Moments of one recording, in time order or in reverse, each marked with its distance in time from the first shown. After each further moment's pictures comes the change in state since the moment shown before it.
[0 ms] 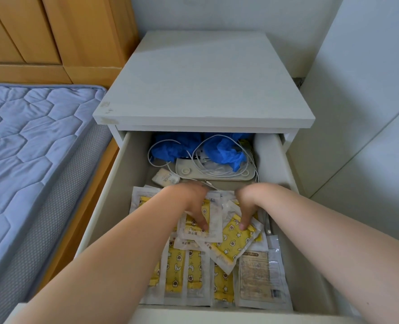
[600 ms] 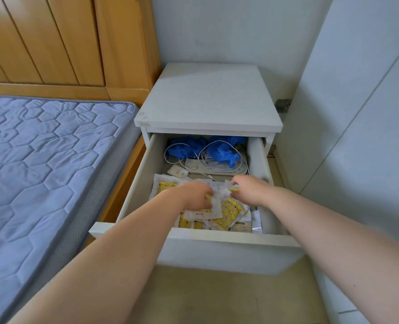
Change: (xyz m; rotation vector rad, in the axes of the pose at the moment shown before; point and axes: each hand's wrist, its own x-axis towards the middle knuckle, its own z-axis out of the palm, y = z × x) left_hand -0.134 0.049 0.007 -0.211 0.194 -0.008; right_hand -0.112 0.000 0.053 0.380 0.633 -0.210
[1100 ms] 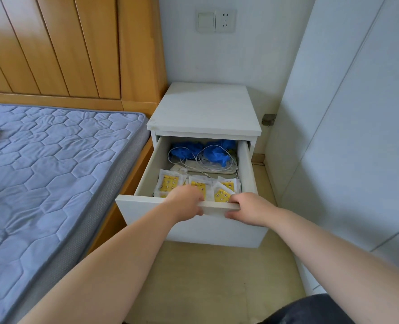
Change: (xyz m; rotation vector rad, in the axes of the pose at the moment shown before) left_hand -0.120 0.043 0.029 0.132 0.284 -0.041; right_hand -0.146 -0.021 0.016 0.069 0.053 -0.075
